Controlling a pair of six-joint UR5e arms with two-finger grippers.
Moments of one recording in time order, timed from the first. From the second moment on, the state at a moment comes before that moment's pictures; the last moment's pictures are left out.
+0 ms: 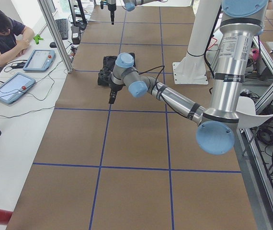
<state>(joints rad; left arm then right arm) -1.11 -1.62 -1.92 -1.97 -2.08 -0.71 1.20 -1.17 1.52 -1.55 2.18 0.39</state>
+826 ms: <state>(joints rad) -1.33 -1.47 -1.84 -1.99 -2.13 -0.18 1.49 -1.44 1.62 -1.54 2.35 0.15</state>
